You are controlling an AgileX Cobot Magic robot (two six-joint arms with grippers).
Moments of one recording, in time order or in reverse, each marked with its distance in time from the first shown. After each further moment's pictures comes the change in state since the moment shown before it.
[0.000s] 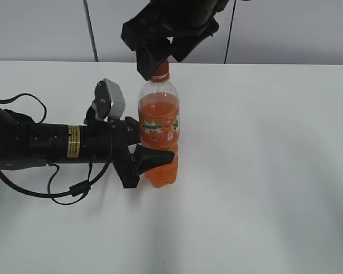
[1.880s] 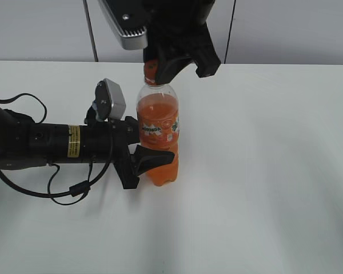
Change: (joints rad) left arm 0.000 0.000 0.000 0.001 0.000 0.022; right arm 0.000 0.017 0.000 0.021 0.000 -1.333
